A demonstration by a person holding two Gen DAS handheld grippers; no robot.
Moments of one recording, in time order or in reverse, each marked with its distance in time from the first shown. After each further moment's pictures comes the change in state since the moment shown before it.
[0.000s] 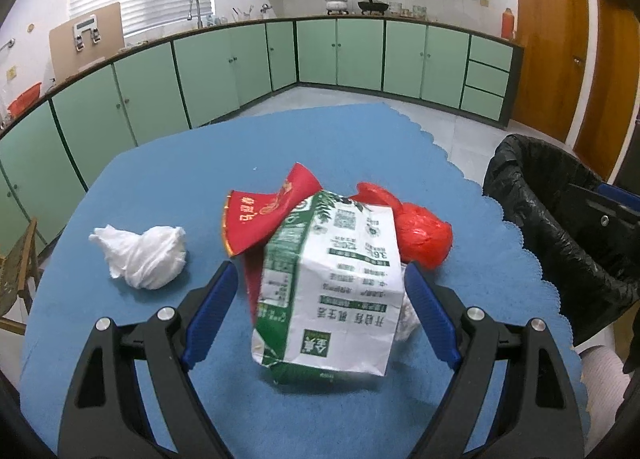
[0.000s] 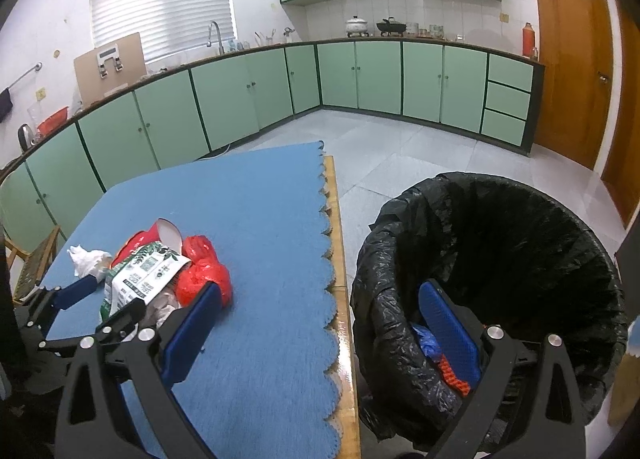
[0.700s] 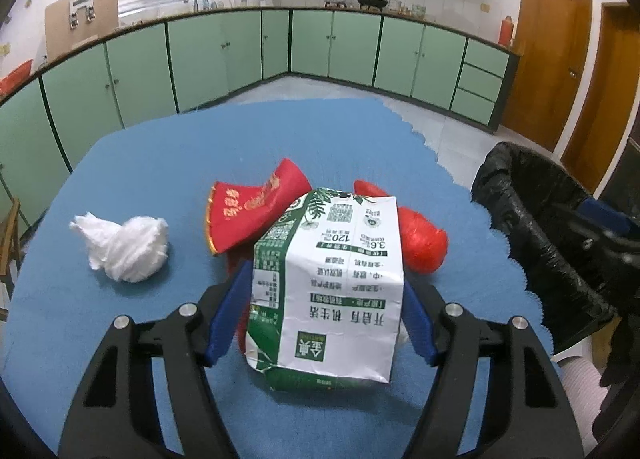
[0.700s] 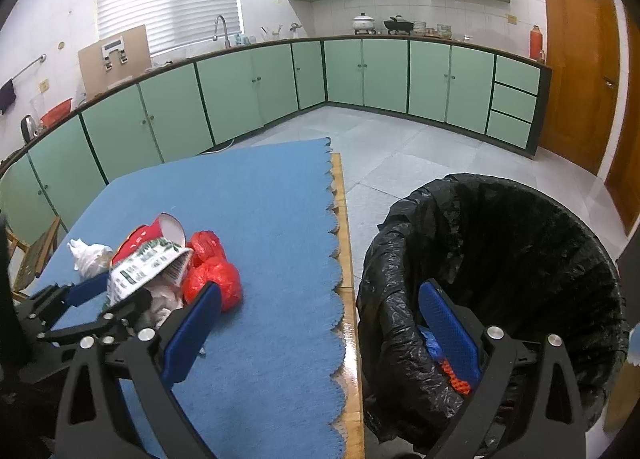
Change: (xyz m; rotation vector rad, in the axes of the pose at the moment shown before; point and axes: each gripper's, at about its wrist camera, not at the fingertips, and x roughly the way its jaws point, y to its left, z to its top) left arm -0.004 0.002 0.004 -0.055 0.017 -0.063; right arm 0.005 0.004 0.002 -0.028 0.013 0.010
